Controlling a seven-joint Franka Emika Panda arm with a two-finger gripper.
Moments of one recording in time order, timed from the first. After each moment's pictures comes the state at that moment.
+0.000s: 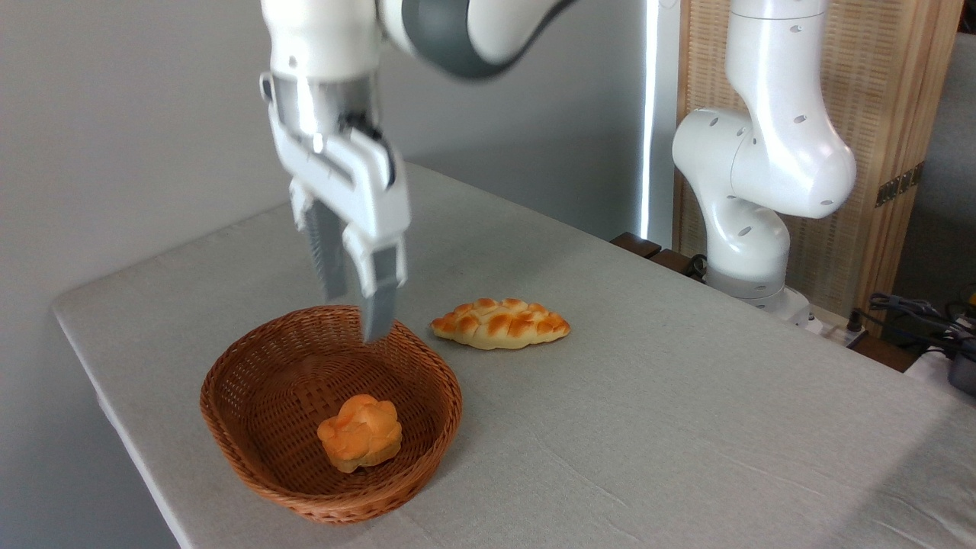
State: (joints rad) arm -0.04 -0.05 -0.06 -1.80 -0.07 1.84 0.76
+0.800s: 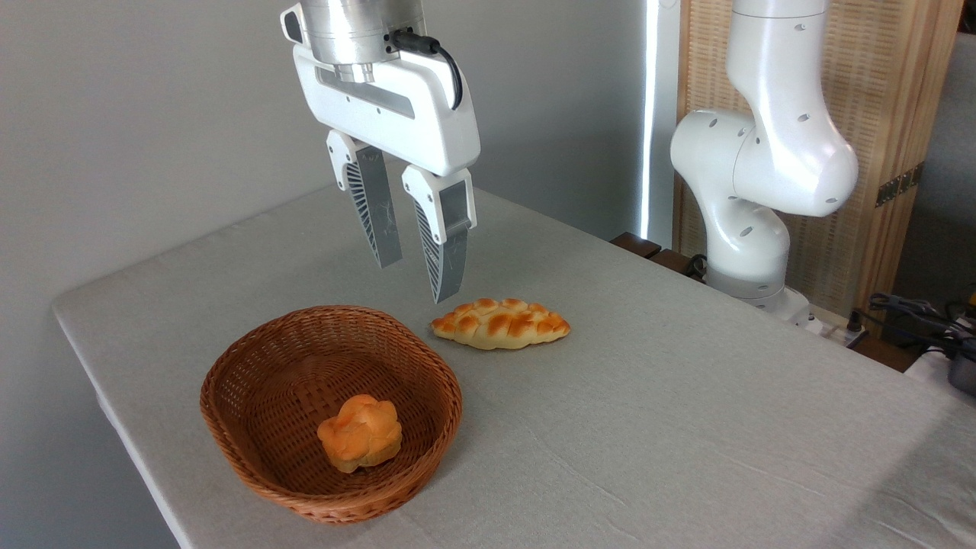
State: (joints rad) arm 0.01 -0.05 -0.01 -1.66 -0.02 1.62 0.77
